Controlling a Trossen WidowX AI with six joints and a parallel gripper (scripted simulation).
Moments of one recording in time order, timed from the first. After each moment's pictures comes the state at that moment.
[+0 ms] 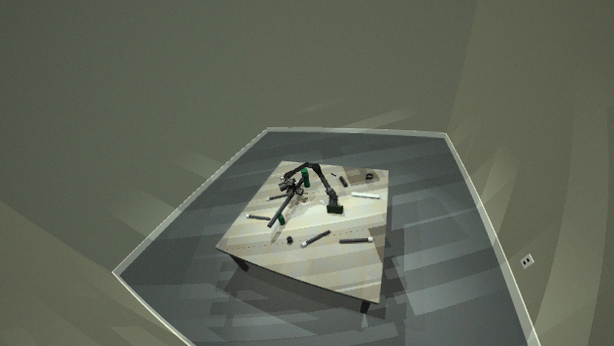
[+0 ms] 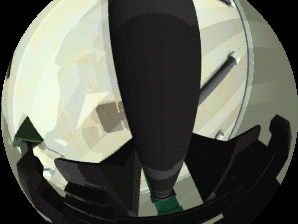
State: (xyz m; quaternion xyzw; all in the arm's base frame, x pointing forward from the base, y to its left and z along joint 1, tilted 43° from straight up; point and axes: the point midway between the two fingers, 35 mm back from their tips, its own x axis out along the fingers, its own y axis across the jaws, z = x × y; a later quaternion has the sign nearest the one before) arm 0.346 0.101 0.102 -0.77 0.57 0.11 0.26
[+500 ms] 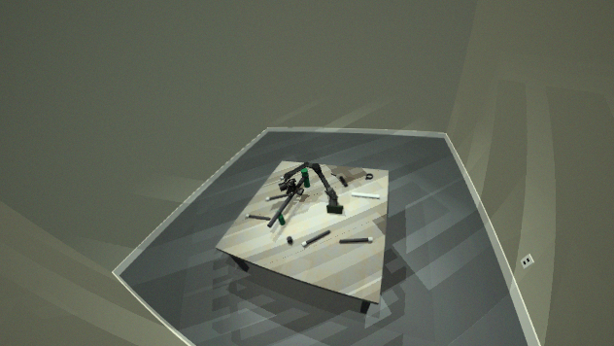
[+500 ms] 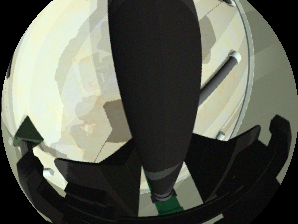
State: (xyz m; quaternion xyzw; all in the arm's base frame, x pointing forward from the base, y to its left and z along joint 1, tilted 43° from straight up) arm 0.345 0.099 0.102 -0.77 0.58 0.11 0.26
